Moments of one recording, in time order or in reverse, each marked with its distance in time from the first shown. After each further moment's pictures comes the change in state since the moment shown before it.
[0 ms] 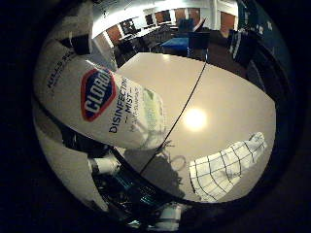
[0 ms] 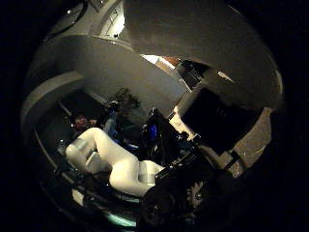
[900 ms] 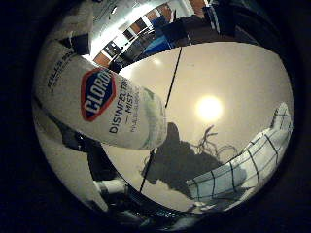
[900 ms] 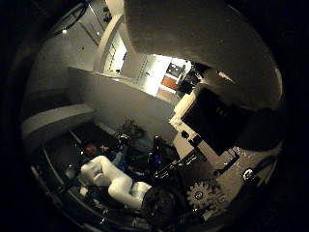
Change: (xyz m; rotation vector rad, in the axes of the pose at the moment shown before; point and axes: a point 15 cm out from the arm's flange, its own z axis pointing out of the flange) arm 0.197 0.027 -0.035 0.180 -0.004 0.297
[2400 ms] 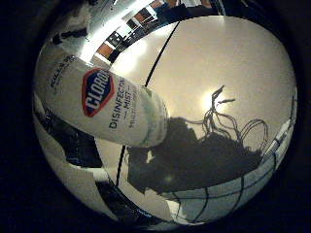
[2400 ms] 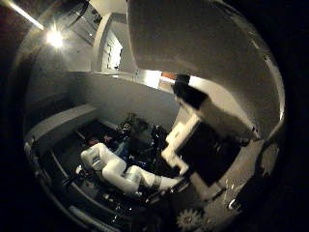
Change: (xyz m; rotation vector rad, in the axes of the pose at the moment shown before) arm 0.064 0.059 0.035 -0.147 -0.051 -0.012
